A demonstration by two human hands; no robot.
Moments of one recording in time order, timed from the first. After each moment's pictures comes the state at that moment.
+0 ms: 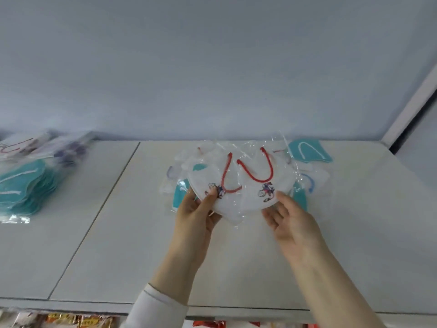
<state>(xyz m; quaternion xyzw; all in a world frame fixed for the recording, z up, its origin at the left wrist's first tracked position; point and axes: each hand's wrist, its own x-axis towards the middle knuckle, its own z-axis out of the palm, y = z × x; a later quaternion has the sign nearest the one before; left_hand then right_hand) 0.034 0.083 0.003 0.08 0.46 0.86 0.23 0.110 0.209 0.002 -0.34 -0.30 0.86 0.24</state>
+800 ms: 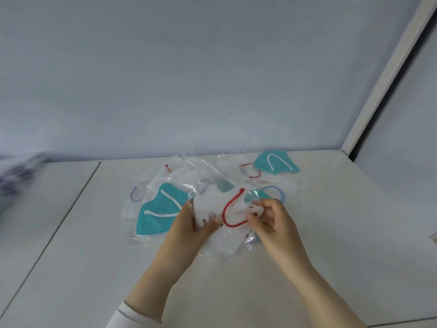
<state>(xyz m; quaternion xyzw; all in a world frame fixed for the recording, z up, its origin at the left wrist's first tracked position) 0.023 0.112 -0.010 0.28 0.68 0.64 0.24 0.126 0.246 -0.021 -0.25 -0.74 0.55 0.30</state>
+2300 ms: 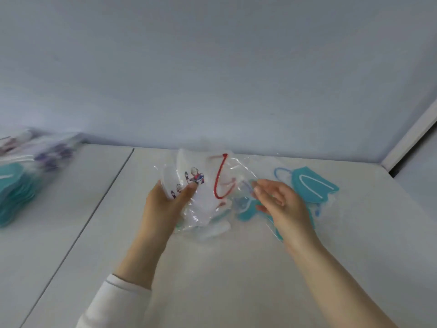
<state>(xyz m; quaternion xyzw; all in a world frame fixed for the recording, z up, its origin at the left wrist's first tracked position) -0.045 0.062 0.004 0.13 0.72 0.67 0.07 0.062 0.229 0.003 -0.26 -0.67 0.65 0.26</state>
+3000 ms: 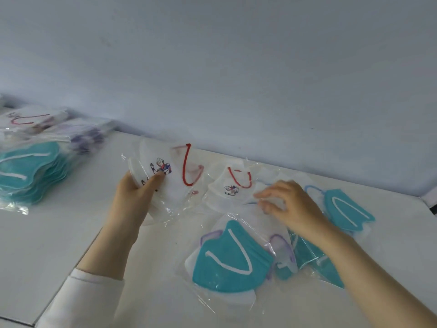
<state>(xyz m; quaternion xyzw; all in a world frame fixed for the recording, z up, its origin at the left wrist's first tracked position) -0.096 0.000 0.004 0.01 0.68 0.73 0.00 0.006 0.261 0.005 -0.04 -0.97 0.22 0.09</state>
